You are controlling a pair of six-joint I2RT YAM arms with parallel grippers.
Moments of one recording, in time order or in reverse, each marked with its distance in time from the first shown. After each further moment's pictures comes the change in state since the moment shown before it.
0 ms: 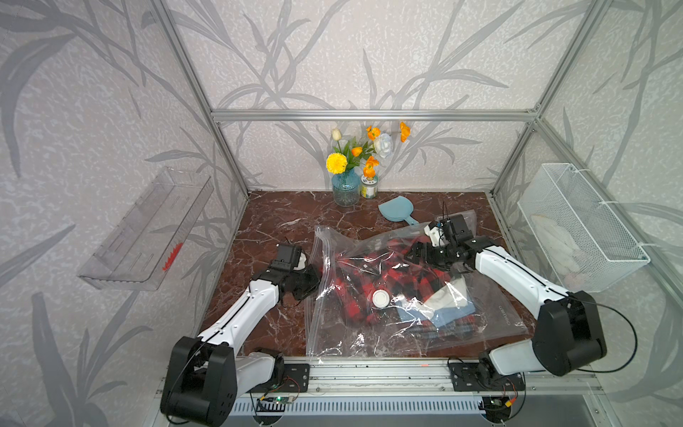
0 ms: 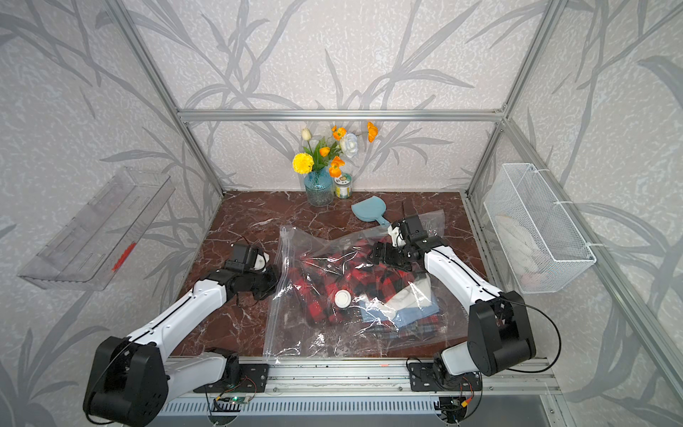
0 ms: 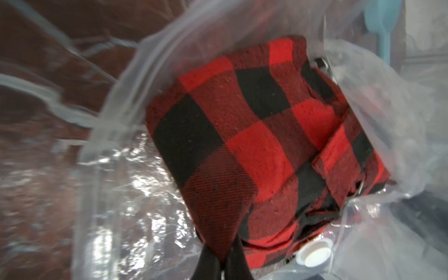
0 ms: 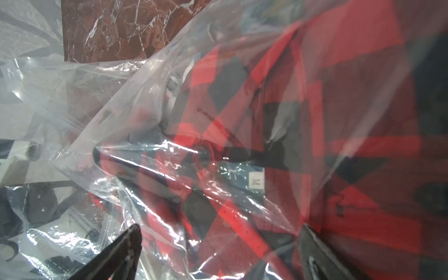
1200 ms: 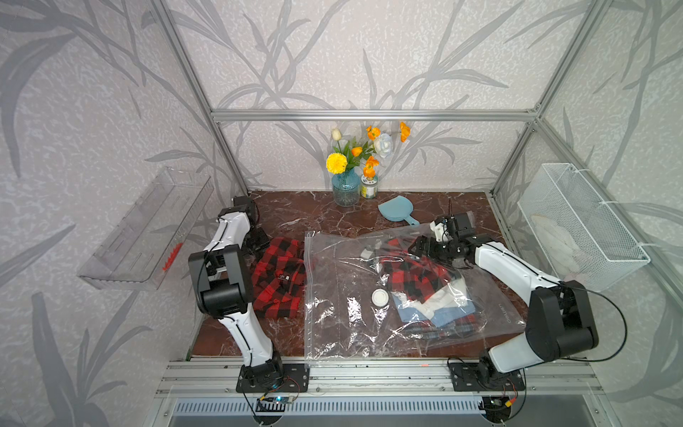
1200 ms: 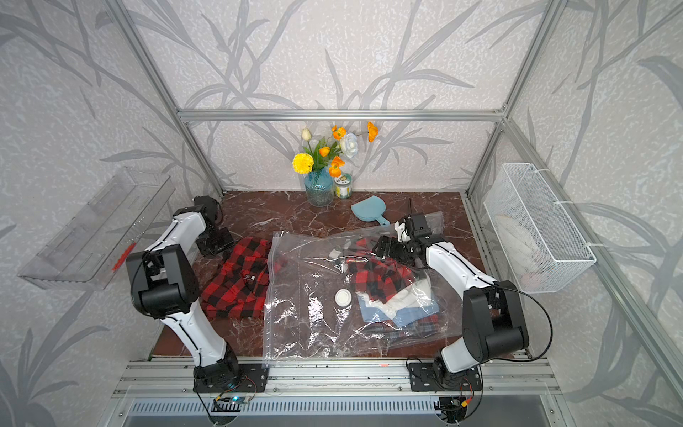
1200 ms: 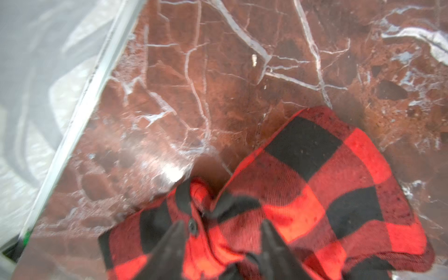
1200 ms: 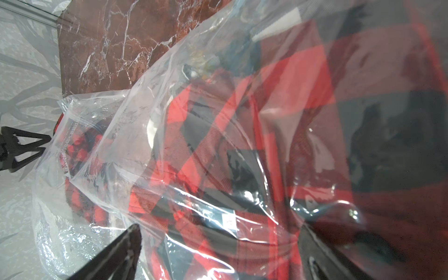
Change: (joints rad) left arm 0.417 0.670 0.788 -0.398 -0.493 0.383; right arm -0.067 0.070 0.016 0.069 0.003 0.006
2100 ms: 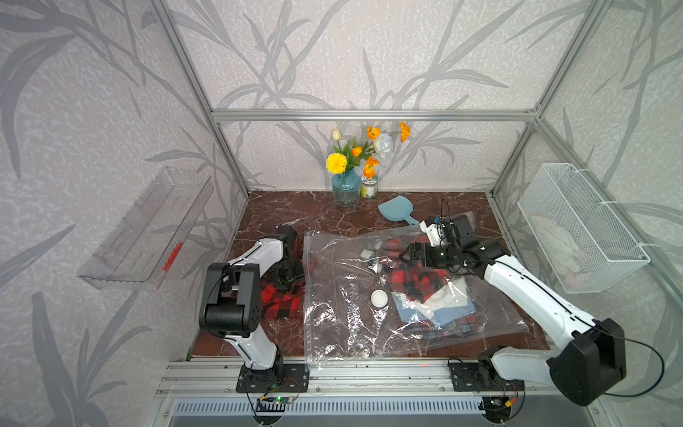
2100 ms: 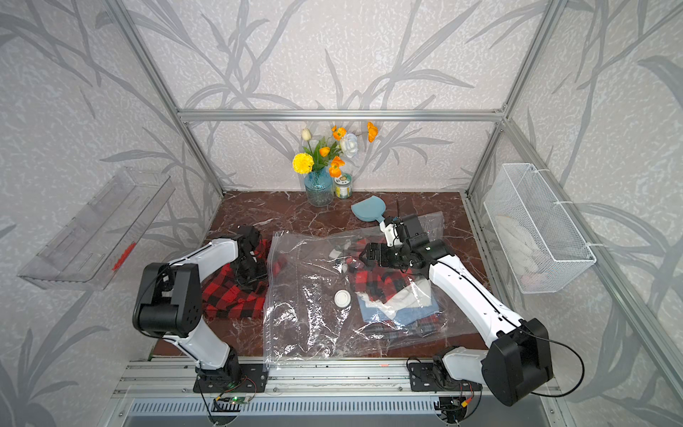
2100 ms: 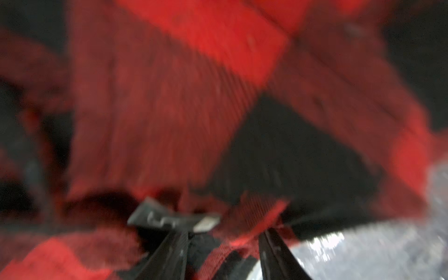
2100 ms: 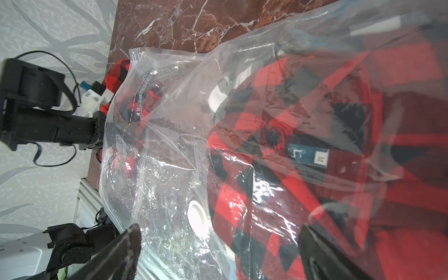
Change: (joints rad) left arm -0.282 -0.104 -0.416 0.095 0.126 -0.095; right arm 0.183 -0.241 0.027 -0.143 0.025 -0.036
